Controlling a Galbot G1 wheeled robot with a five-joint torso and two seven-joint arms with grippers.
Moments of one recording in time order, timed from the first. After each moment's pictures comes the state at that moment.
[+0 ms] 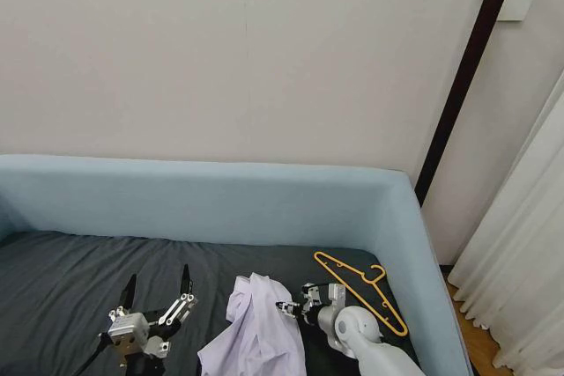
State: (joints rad) left arm 1.78 -1.57 -0.53 -2.30 -0.12 -0.26 -0.13; right arm -0.79 1.34 0.00 1.21 0.88 -0.56 -0.04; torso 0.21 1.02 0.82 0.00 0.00
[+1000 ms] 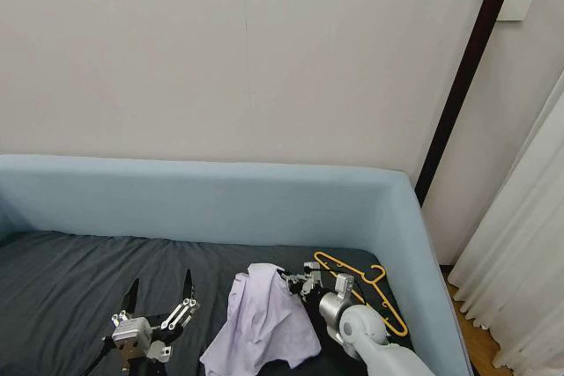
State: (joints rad) left arm 1.78 -1.56 -0.53 -2.28 -0.12 -0.27 -0.13; right arm -0.79 1.21 -0.06 1.46 0.96 -0.10 -0.31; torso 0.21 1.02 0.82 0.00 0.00
